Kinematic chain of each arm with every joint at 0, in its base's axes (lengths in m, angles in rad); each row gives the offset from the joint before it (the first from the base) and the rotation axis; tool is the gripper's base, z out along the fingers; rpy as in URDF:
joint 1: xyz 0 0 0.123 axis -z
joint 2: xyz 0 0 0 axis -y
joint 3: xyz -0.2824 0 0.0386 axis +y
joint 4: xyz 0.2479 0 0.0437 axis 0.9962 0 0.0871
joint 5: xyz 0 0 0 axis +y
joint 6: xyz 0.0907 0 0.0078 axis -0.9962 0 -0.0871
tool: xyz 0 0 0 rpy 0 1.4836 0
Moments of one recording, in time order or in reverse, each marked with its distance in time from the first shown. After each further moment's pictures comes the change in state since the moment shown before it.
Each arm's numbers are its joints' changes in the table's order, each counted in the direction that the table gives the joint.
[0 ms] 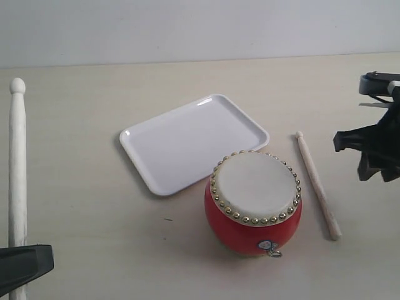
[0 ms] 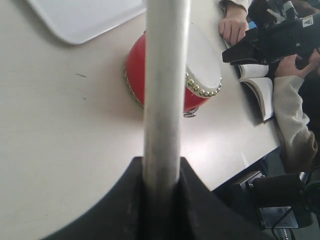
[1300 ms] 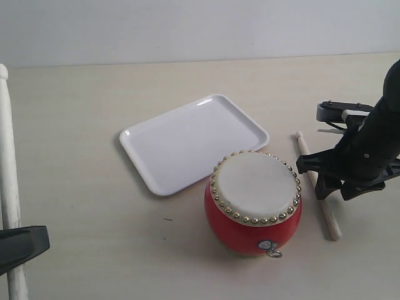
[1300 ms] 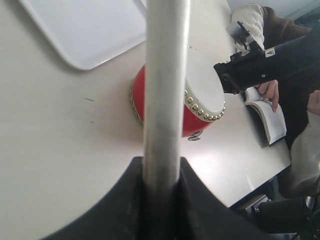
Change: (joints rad) left arm 0.000 0.000 0.000 0.000 -0.077 0.000; right arm -0.071 -0.181 0.018 0.176 -0.153 0.152
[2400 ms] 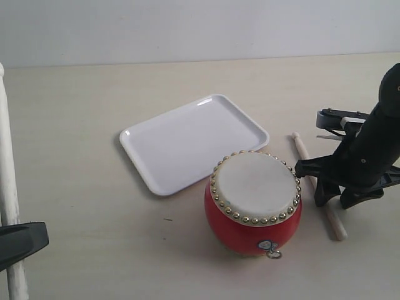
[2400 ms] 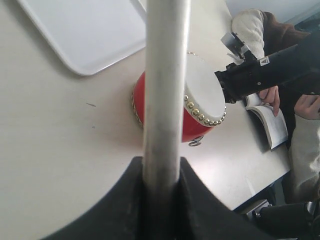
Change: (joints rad) left arm 0.000 0.000 0.000 0.000 -0.017 0.000; right arm 0.000 -0.035 0.002 0.012 0.014 -0.036
